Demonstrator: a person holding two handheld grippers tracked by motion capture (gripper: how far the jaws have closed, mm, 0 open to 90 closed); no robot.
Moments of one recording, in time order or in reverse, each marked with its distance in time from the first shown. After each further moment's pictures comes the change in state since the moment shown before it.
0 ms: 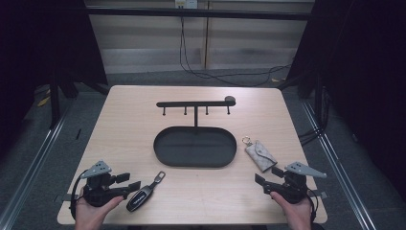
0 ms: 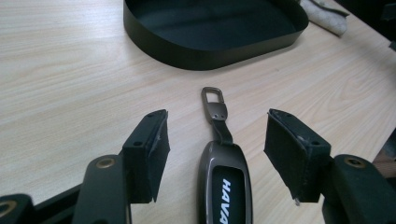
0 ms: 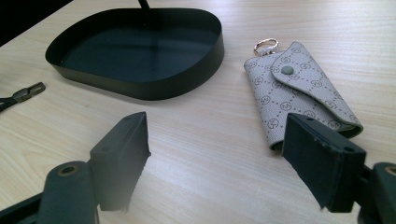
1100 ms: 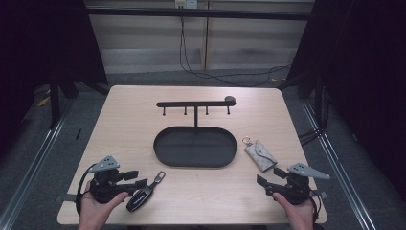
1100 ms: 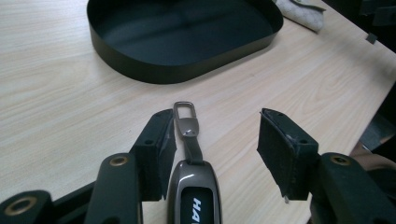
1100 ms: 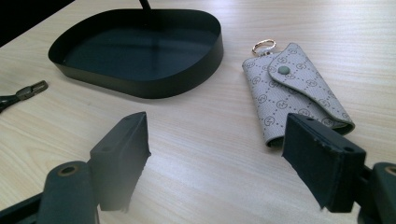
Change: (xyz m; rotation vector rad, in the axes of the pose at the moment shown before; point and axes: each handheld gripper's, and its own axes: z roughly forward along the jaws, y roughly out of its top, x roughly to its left) left arm -0.017 0.025 0.004 0.052 -0.055 0.055; right arm 0.000 0.000 -0.007 -0.001 0.002 -0.005
